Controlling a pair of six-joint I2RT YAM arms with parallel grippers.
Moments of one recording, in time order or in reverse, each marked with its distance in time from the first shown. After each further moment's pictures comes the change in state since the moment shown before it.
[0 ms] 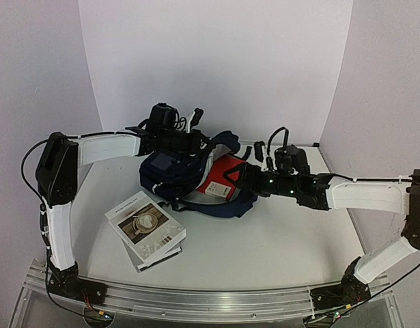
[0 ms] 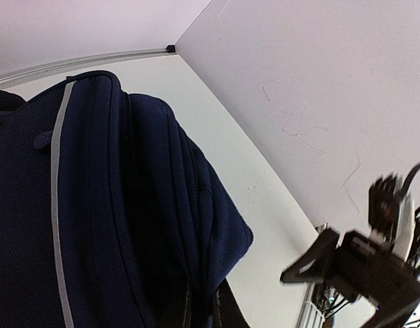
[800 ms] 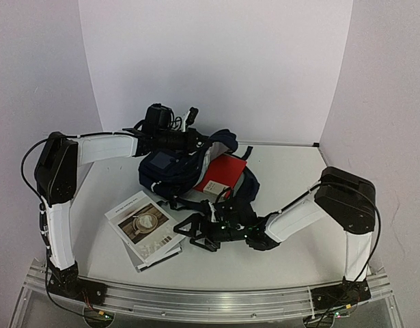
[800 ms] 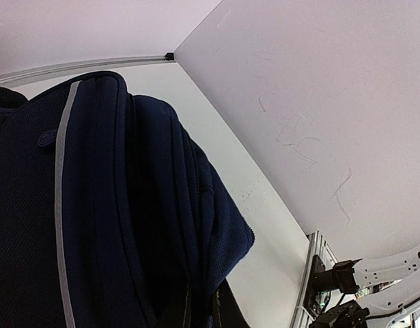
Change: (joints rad) left arm 0.037 -0.001 -0.037 0.076 0.045 -0.052; right arm 0.288 0.550 0.002 0.546 -0.233 0.473
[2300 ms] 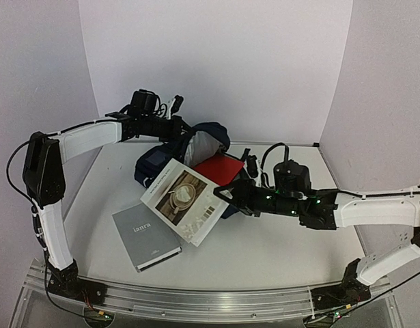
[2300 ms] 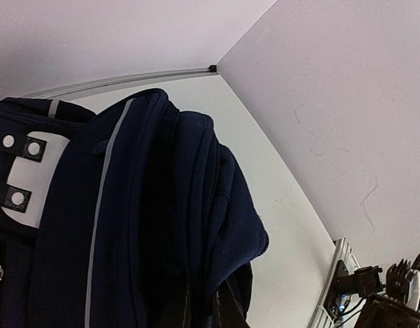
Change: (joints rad) left arm 0.074 -0.091 0.084 -0.268 -0.075 0.113; right arm -0.064 -0.648 -0.093 -0.444 0.250 -0.186
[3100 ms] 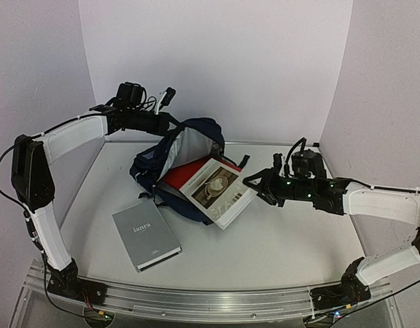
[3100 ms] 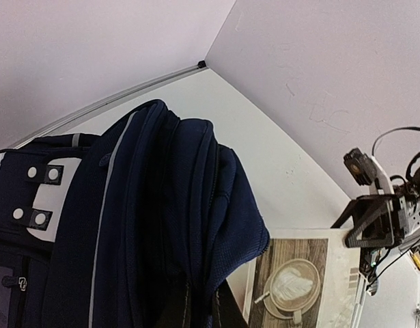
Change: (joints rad) left arm 0.055 -0.099 -0.001 -0.121 0.077 0.275; right arm -0.289 -0.060 -0.022 -0.209 -0.099 0.033
